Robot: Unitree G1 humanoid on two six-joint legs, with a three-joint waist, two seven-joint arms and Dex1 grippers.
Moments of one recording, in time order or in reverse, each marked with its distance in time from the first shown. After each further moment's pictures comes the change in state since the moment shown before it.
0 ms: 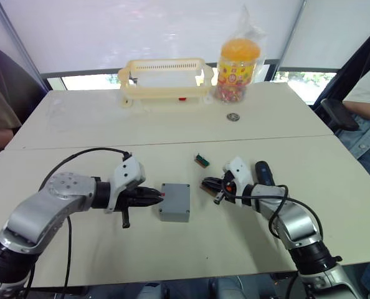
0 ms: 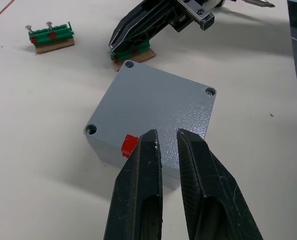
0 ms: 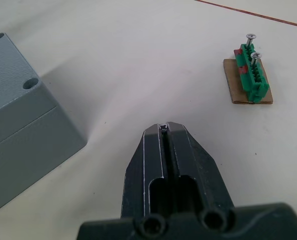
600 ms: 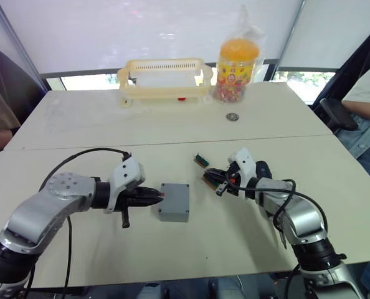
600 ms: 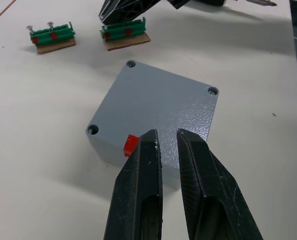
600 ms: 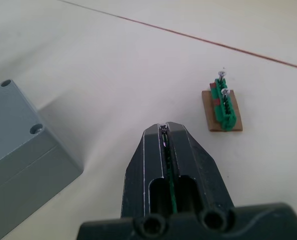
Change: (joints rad) left arm 0.000 -0.004 0.000 0.012 0.012 -0.007 -0.003; right arm -0.025 0.000 -0.058 -0.071 0.054 0.084 -0.027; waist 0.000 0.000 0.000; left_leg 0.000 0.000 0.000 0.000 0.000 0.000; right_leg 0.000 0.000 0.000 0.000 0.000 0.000
